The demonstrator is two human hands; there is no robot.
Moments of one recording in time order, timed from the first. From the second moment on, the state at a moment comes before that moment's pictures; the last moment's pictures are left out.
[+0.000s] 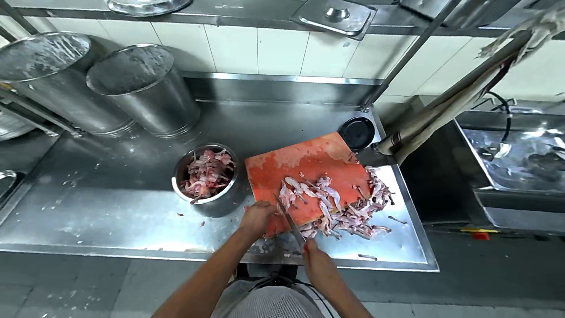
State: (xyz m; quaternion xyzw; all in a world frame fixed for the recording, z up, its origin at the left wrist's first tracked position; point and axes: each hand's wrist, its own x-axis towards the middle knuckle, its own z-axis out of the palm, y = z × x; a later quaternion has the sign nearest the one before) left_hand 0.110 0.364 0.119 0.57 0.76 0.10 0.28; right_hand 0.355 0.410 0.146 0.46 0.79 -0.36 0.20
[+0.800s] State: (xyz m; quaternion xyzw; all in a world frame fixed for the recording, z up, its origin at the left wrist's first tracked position) left_hand 0.139 0.334 0.137 0.46 0.82 0.13 0.30; right_hand 0.379 0.396 0.140 0.44 0.81 -0.32 0.24
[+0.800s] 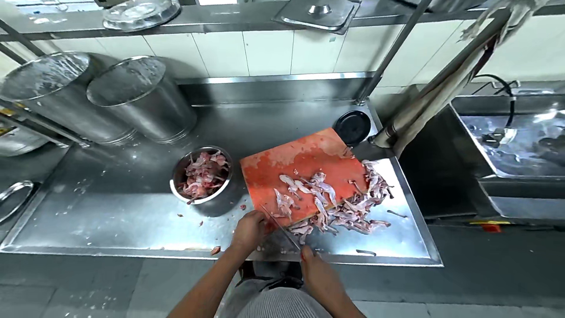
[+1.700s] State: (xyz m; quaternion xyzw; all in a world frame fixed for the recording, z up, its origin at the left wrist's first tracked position) left_hand 0.170 0.355 0.142 0.28 0.89 0.07 0.36; right_hand 0.364 0.386 0.148 0.44 0.77 -0.39 0.26
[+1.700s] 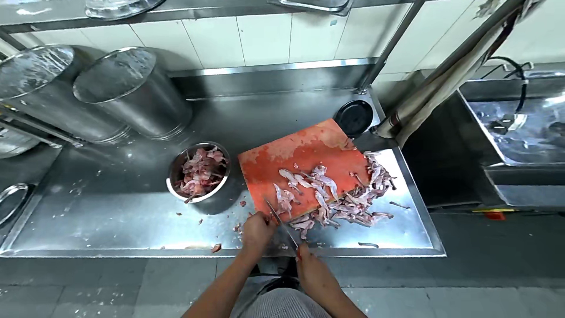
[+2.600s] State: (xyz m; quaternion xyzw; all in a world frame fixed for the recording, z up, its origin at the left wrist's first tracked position) left_hand 0.152 0.399 0.138 0.69 0.67 0.03 0.27; right_hand 0.493 0.424 0.129 0.52 0.72 -0.45 -0.06
